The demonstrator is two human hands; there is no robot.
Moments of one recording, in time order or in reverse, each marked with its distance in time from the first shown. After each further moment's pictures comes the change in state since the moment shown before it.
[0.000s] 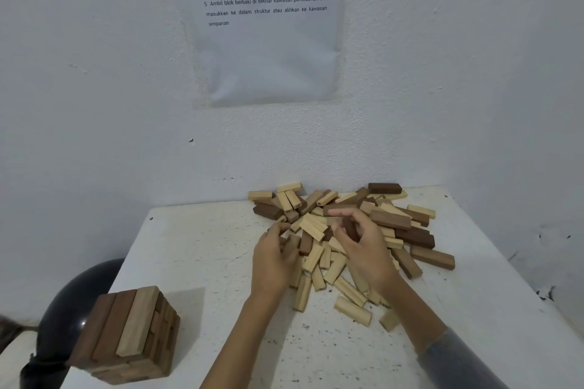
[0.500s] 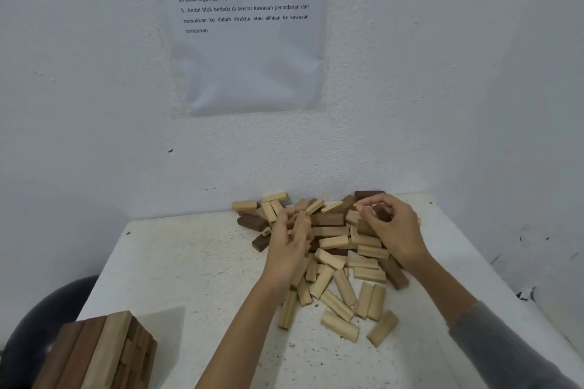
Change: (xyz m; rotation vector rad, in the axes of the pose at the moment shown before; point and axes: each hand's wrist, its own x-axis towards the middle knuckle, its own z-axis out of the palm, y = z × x) left_hand 0.017 0.051 0.017 -0.571 -0.199 -0.132; right_hand 0.040 0.004 -0.069 -0.196 0.175 -0.038
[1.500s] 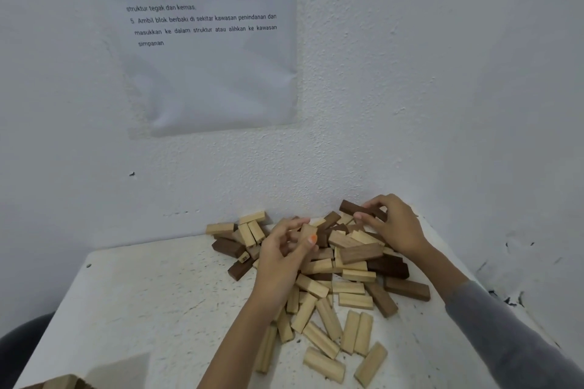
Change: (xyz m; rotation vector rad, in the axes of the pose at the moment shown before) left_hand 0.030 -0.006 0.021 -0.086 -0.071 0.038; right_hand 0.070 0.048 -0.033 -0.449 -0.070 0.000
